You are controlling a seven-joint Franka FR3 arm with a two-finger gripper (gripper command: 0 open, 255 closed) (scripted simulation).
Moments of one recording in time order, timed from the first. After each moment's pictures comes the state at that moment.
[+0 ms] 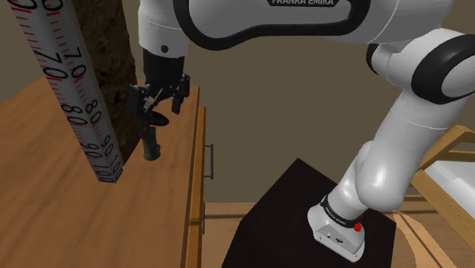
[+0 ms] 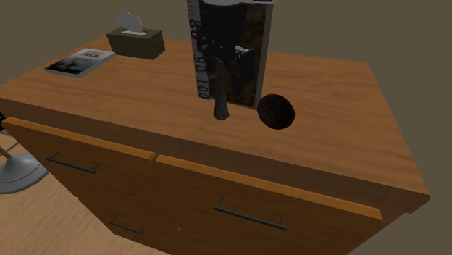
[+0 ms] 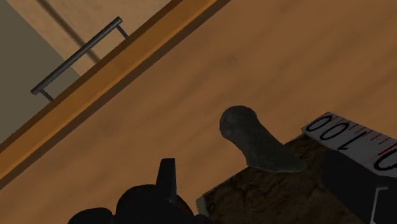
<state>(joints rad) 0.18 0.14 0.52 -1.61 -0.02 1.83 0.51</state>
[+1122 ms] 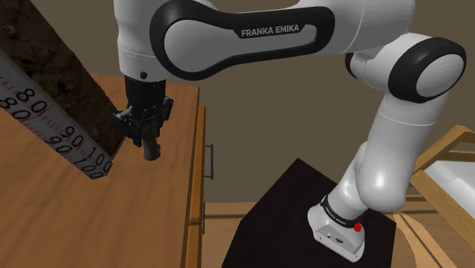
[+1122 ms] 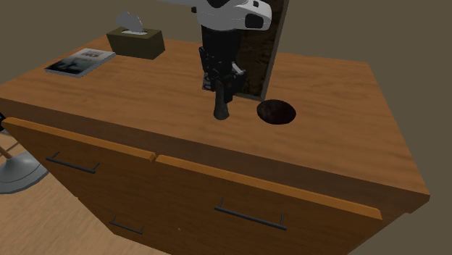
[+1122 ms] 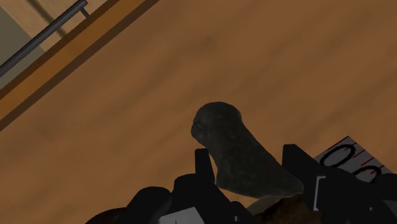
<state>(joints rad) 0.23 0.27 0.54 -1.57 -0.08 1.90 0.57</state>
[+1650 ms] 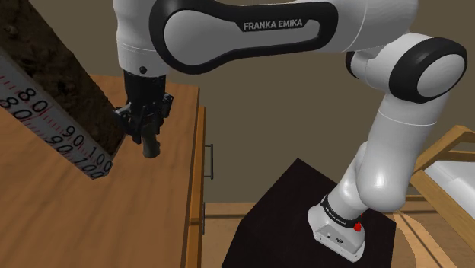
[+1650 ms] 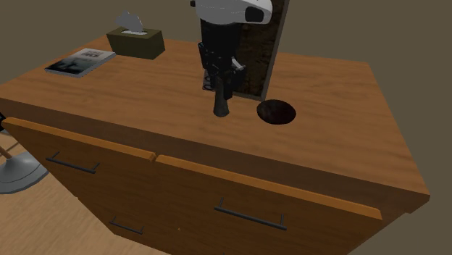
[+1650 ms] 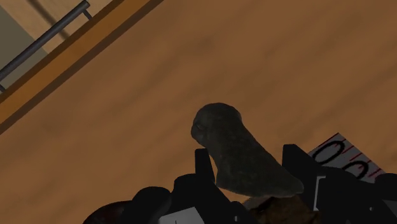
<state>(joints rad) 0.23 0.27 0.54 -1.55 -0.08 1.87 0.57</state>
